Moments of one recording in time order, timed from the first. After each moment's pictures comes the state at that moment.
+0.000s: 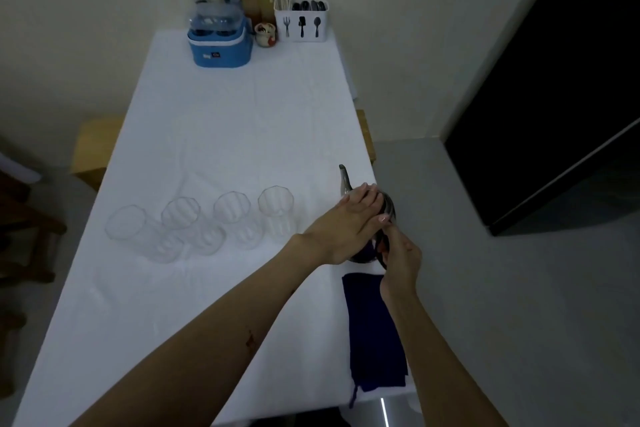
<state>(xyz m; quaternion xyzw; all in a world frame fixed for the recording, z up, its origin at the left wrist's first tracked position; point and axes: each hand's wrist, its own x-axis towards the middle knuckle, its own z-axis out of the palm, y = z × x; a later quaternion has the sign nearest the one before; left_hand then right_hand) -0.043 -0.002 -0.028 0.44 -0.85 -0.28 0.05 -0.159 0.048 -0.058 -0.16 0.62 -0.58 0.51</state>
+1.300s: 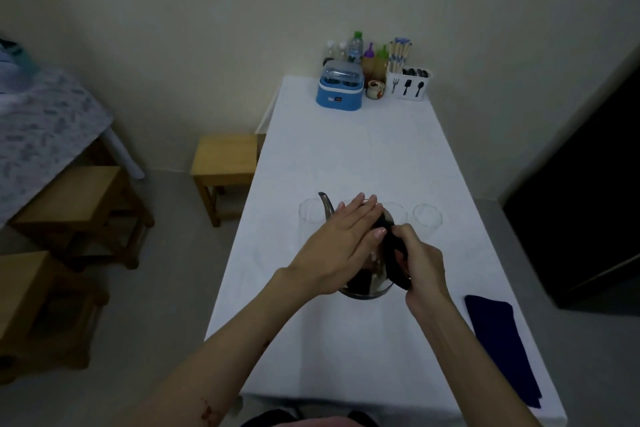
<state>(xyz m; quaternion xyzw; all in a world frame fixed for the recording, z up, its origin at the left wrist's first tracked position) 0.252 0.150 0.041 0.51 -0.78 -0.24 0.27 0.100 0.139 0.035 -0.30 0.65 -0.43 0.55</state>
